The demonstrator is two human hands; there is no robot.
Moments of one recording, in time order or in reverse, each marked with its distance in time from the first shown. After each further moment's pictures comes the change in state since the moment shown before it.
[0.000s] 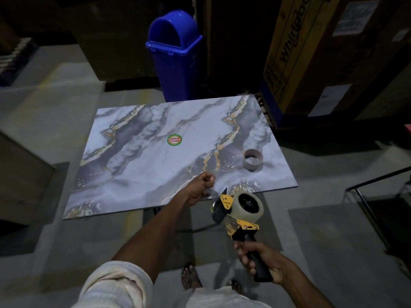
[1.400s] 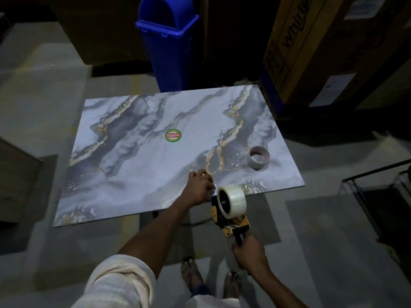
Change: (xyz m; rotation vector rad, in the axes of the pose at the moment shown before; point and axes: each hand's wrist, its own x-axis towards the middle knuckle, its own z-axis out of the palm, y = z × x) left_hand 0.058 -0.037 -0.045 1.399 0.143 0.761; right_hand 0.063 0.001 0.047 -0.958 0.812 -0.194
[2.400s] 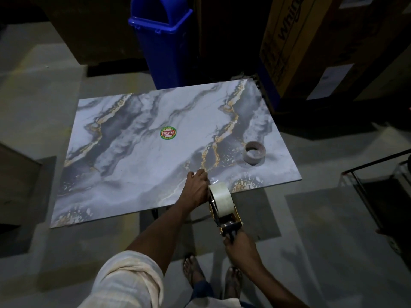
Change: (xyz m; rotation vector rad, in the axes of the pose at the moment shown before) left_hand -0.006 0.025 -0.001 0.260 -0.144 -0.073; right_hand 0.011 0.005 0.018 0.016 -0.040 -0.038
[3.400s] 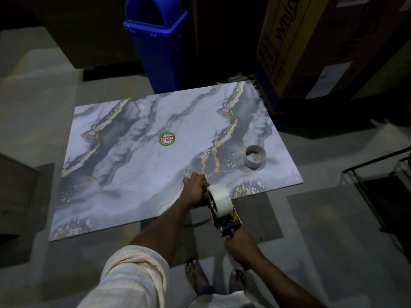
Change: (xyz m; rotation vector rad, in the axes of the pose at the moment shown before) left_hand 0.020 -0.023 0.008 -0.335 -0.065 -0.090; right_hand 0.023 -0.026 -0.012 0.000 -0.103 0.080
